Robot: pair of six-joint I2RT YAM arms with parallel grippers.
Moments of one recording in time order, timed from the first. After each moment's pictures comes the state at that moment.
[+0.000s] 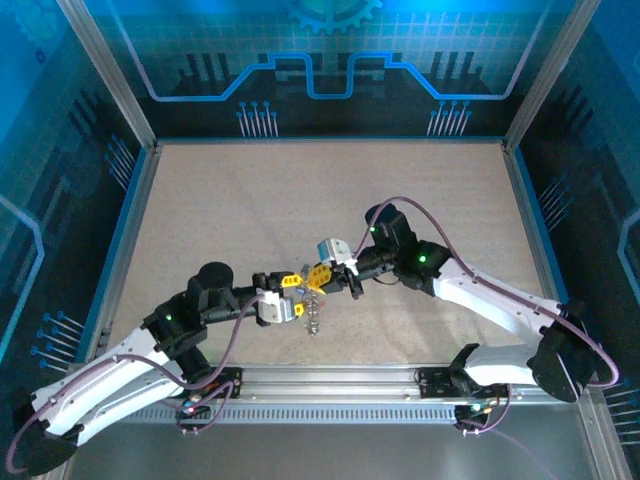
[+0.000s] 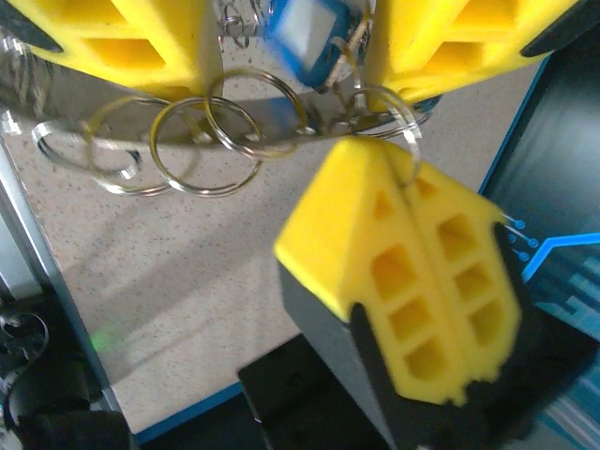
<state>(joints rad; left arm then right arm) -0.79 0.61 0.52 -0.20 0.37 0.69 0.77 1.26 0.91 -0.15 -0.92 -0.45</state>
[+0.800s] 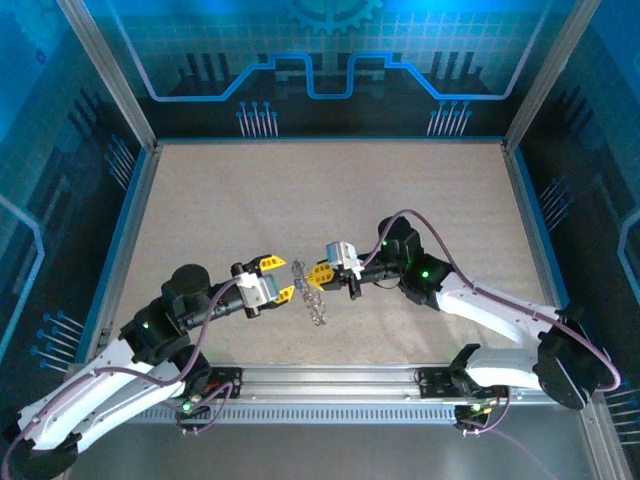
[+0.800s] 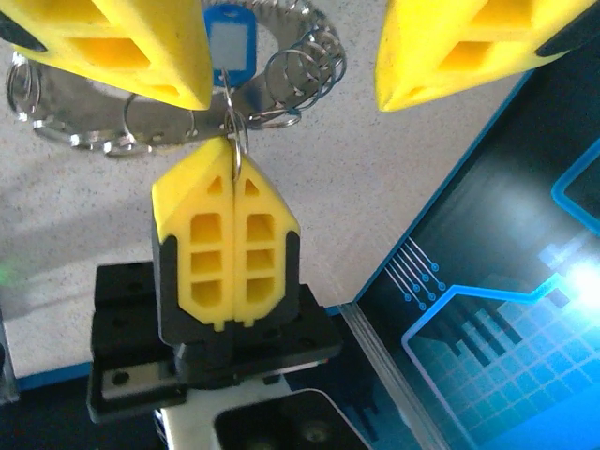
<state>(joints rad) -0.77 0.52 0.60 -0.27 0.20 0.48 0.77 1.21 0.74 0.22 -0.84 -0.35</state>
